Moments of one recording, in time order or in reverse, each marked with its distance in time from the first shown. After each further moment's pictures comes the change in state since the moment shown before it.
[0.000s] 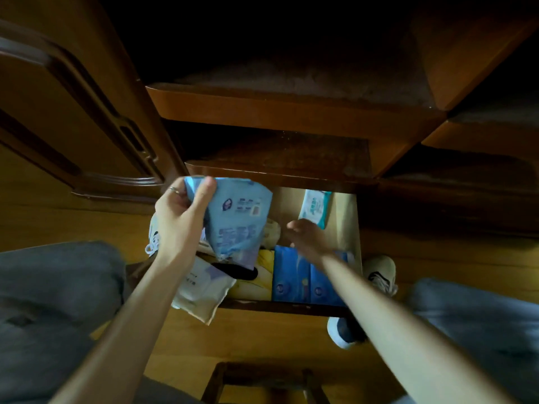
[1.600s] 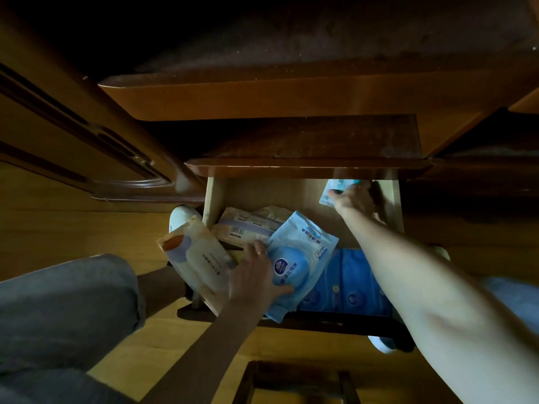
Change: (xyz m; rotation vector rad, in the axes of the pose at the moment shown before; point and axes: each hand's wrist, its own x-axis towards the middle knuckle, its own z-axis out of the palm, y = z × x) left_hand -0.030 -0.145 0.056 1.444 -0.630 -0.120; right_hand 0.125 0.007 -0.028 -0.152 0.215 0.373
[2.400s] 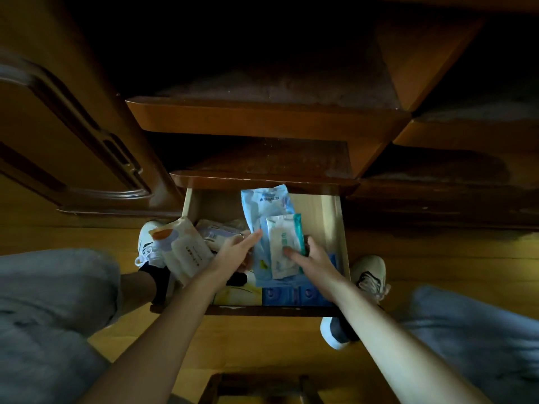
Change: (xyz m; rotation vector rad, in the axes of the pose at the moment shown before) left_hand 0.001 0.007 -0.034 -1.364 -0.226 0.042; right_hand -0.149 0.094 -0.017 0.582 -0.414 -0.336
